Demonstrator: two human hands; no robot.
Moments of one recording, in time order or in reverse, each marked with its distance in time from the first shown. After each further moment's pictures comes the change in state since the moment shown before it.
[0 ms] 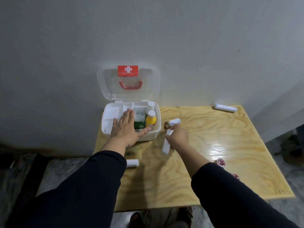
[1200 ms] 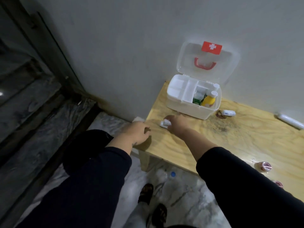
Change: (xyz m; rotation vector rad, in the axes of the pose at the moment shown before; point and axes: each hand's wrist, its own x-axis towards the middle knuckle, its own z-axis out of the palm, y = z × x) left_hand -0.182 -0.100 0.033 -0.213 -0.060 -0.243; right_hand -0.110 -0.076 0.092 -0.592 -0.408 -0.722
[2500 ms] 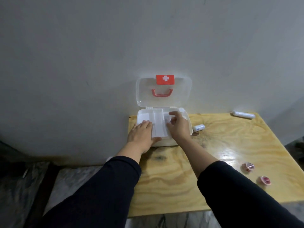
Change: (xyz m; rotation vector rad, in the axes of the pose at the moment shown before) left_hand 0.145 0.079 -0.057 0.246 0.065 0.457; right_hand 0.045 0.040 -0.073 0.608 0.733 0.535
